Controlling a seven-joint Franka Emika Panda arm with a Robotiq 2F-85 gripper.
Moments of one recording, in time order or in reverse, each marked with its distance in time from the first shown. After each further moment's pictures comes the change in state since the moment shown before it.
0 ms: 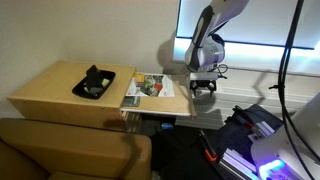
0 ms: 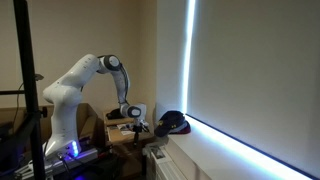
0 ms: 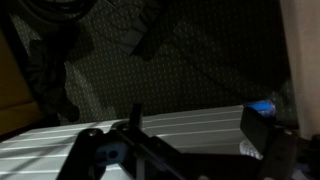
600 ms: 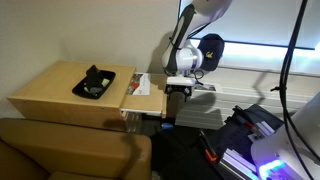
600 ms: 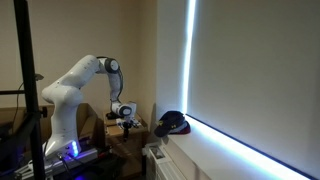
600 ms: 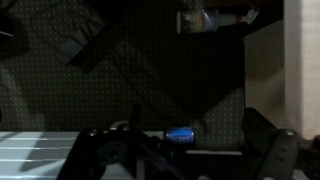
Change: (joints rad) arm 0.045 0.023 0.229 0.048 0.114 0.065 -0.054
